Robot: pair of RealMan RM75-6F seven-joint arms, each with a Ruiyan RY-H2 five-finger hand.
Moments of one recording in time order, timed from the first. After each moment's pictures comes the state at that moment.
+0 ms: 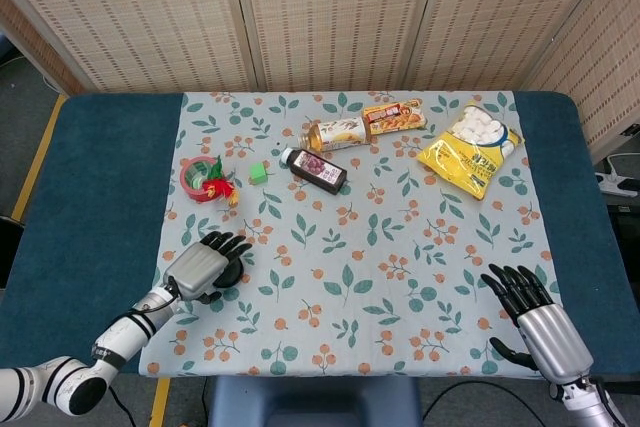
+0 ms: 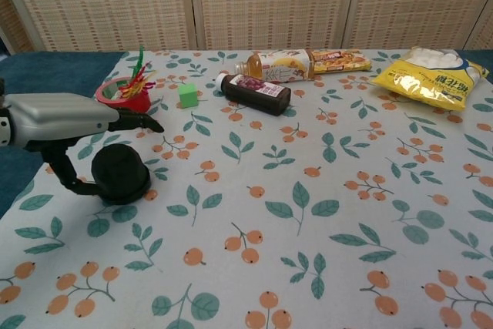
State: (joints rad) left arm -0.82 -1.28 0.06 -1.73 1.11 0.89 0.44; right arm 0.06 -1.10 -0.10 -1.64 -1.81 1.52 -0.02
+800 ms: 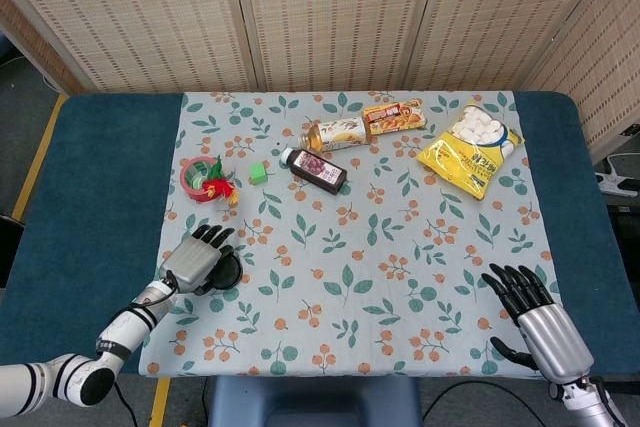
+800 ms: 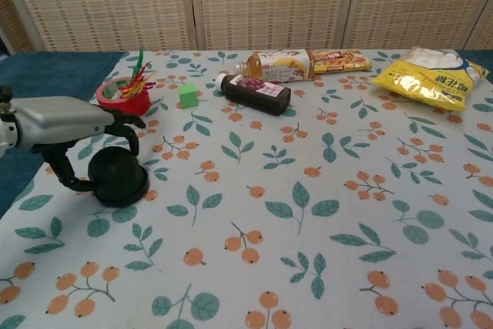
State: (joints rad) left arm -0.81 -1.33 0.04 -1.66 1.02 0.88 0.53; right arm 0.06 -1.11 -0.10 -1.65 -1.80 1.51 -0.03
